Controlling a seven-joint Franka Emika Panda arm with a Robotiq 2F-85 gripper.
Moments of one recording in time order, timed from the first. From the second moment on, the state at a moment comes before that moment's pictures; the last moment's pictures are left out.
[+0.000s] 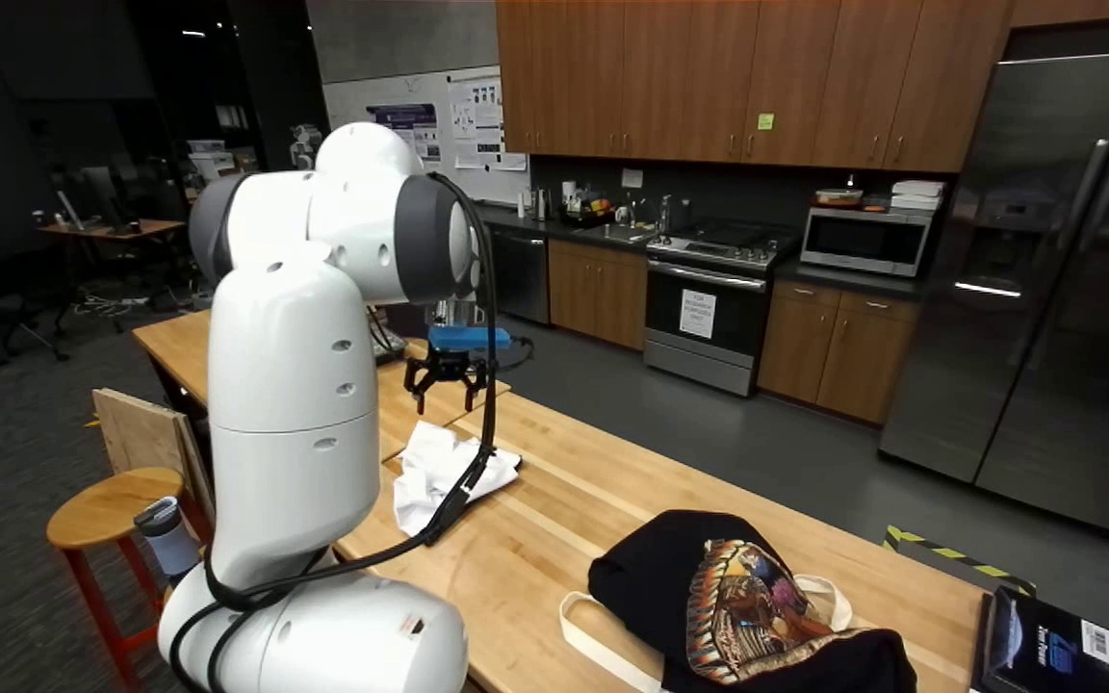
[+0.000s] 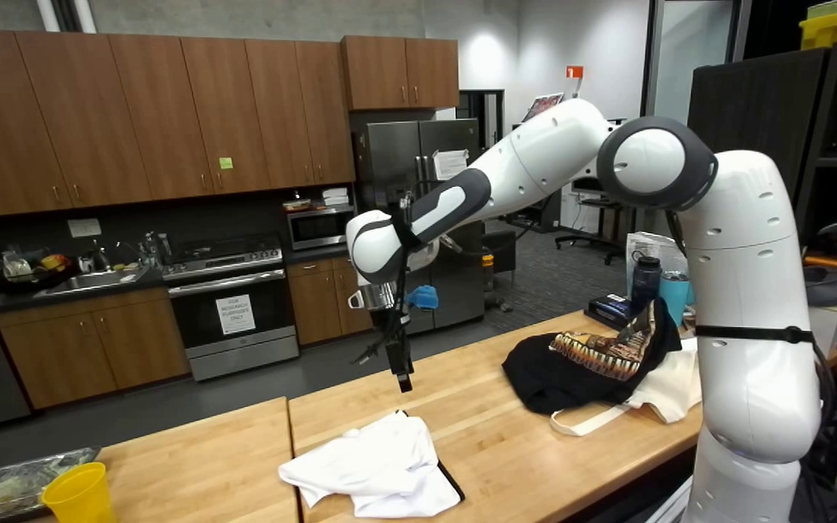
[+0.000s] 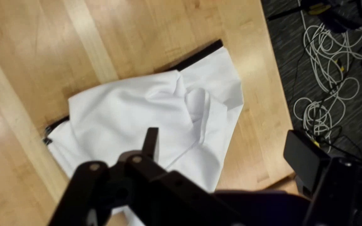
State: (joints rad) arm 0.23 0.24 0.28 -1.89 0.05 1.85 -0.53
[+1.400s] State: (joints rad) arm 0.31 0.36 0.30 -2.00 0.06 2.32 -0.19
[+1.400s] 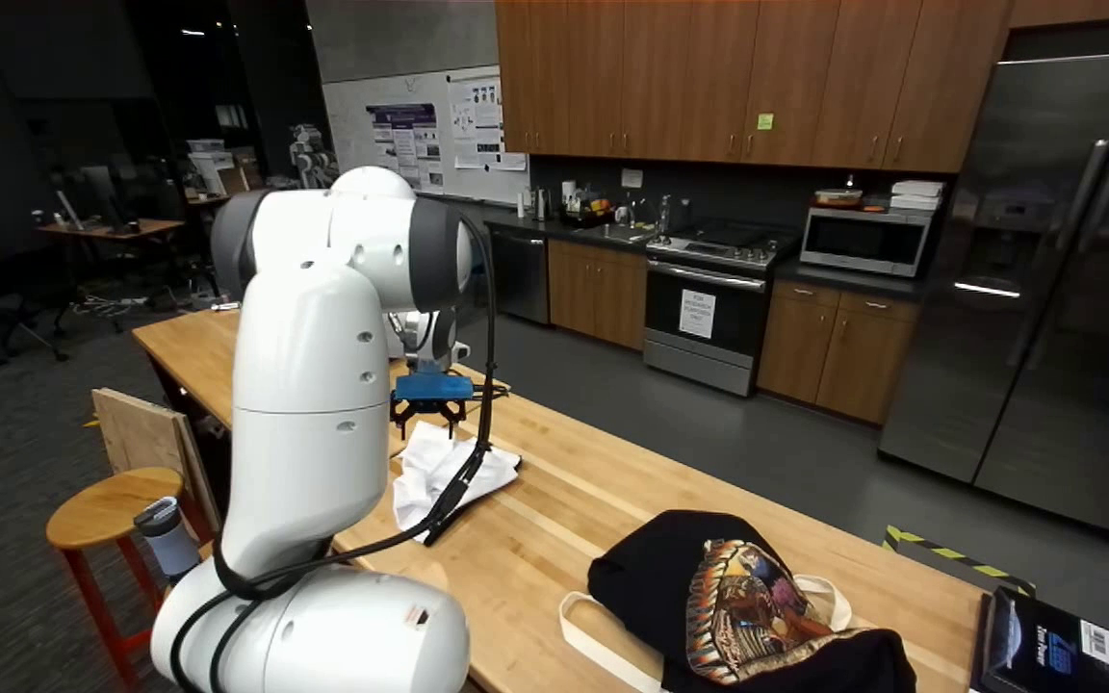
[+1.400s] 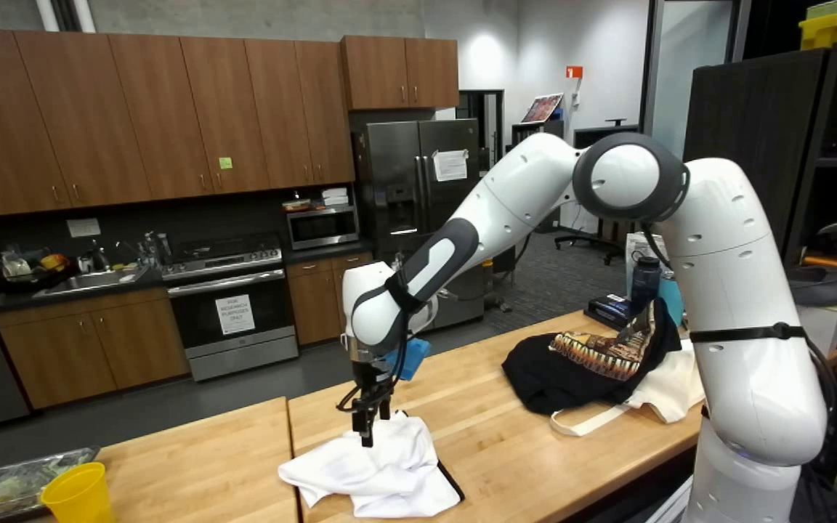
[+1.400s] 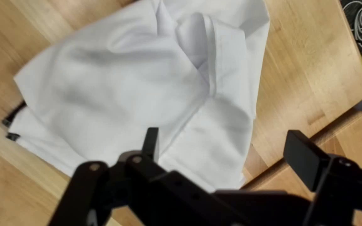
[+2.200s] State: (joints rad) arm 0.43 0.64 0.29 -1.60 -0.09 1.73 -0.13
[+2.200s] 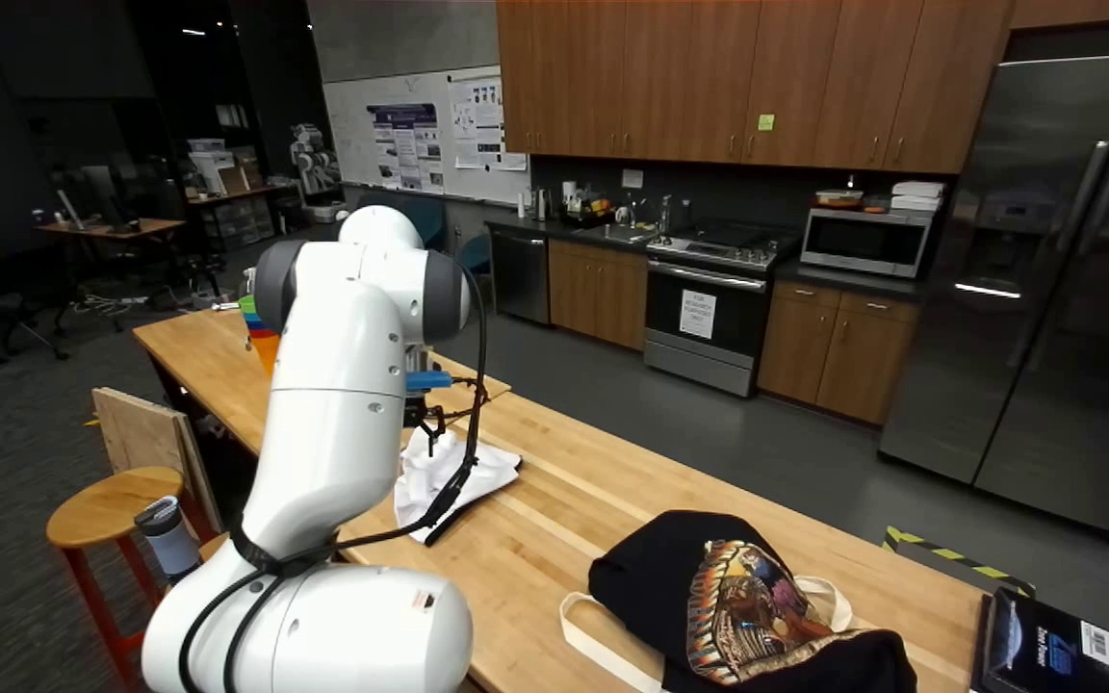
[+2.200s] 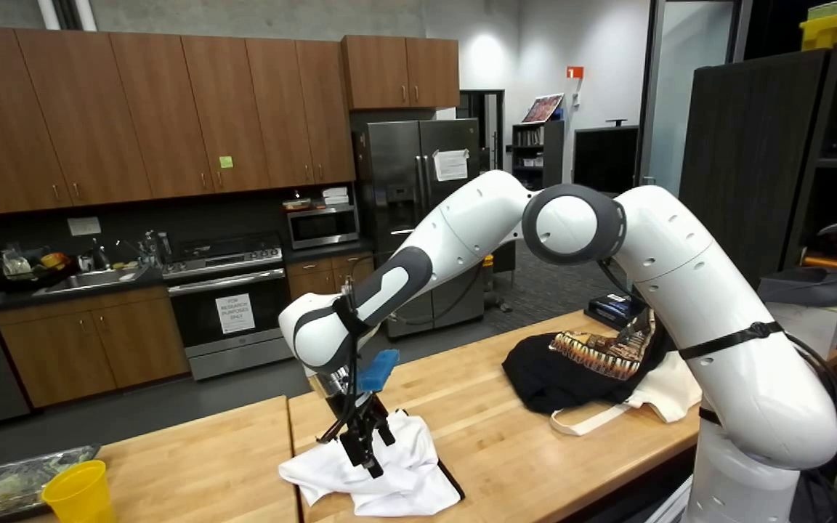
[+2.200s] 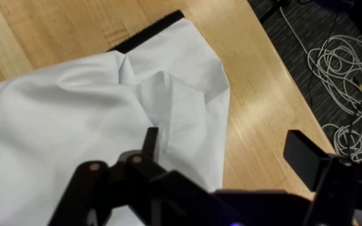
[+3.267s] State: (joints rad) arm 0.43 0.65 0.25 -1.74 -0.16 2.10 -0.12
